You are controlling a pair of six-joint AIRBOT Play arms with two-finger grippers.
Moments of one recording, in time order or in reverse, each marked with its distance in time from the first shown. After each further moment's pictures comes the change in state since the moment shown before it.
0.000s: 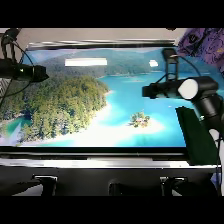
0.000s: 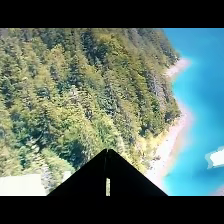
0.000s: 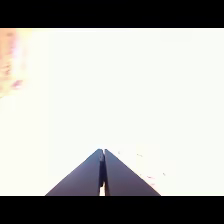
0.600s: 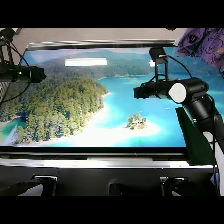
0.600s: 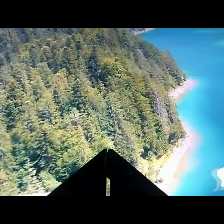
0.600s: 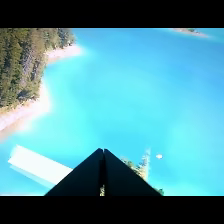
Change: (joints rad) left arm -0.002 0.055 -0.075 0.028 0.090 0.019; right arm 0.080 -0.005 0.002 -0.039 -0.068 -0.007
